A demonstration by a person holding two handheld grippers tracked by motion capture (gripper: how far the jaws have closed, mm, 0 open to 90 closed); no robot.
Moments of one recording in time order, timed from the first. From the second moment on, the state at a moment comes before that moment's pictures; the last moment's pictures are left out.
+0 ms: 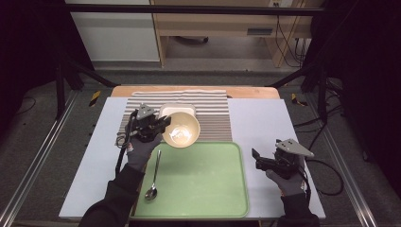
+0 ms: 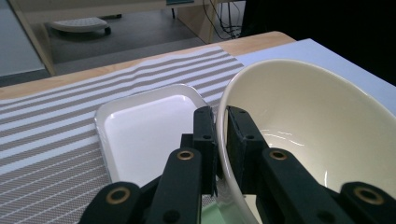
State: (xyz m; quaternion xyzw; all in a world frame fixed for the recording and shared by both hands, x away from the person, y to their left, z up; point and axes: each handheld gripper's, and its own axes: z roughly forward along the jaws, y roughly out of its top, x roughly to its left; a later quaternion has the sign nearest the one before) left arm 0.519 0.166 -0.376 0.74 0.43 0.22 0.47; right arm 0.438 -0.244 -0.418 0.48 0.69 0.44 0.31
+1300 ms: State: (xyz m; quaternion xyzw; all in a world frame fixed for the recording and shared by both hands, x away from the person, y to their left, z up) left arm 0.514 0.156 -0.436 0.78 0.43 0.18 0.41; right arm 0.438 -0.243 -0.418 0.48 0.69 0.44 0.31
